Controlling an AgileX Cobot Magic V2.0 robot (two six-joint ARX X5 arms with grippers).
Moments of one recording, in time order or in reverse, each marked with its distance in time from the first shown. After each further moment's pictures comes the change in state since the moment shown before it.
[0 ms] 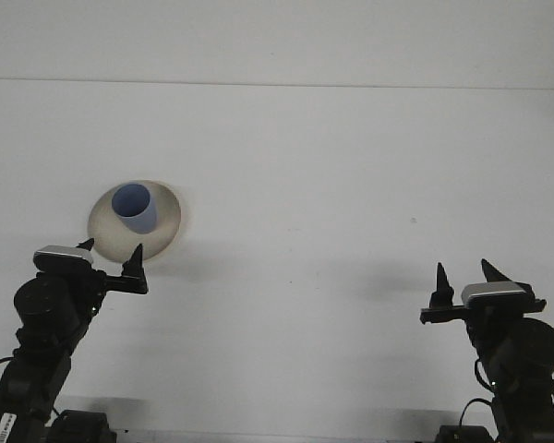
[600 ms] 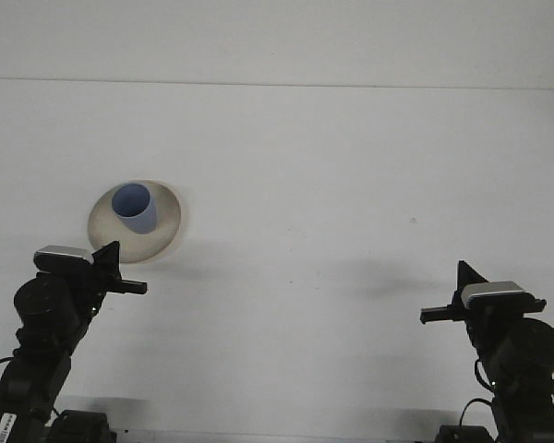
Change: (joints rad) left arm 0.000 0.000 0.000 0.001 0.000 0.002; right arm 0.000 0.000 0.000 0.000 0.000 0.000
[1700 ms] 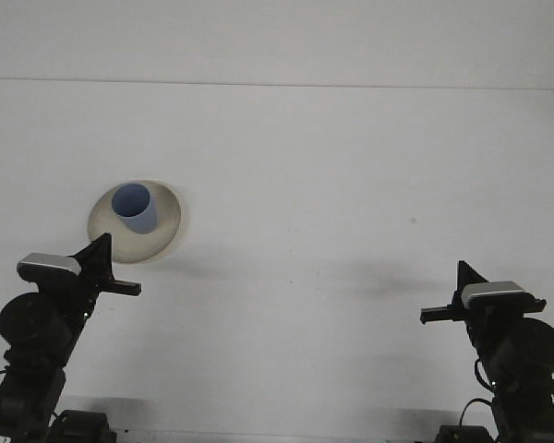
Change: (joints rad) left arm -0.003 -0.111 -0.026 0.115 0.000 0.005; right arm 0.000 0.000 0.000 0.000 0.000 0.000
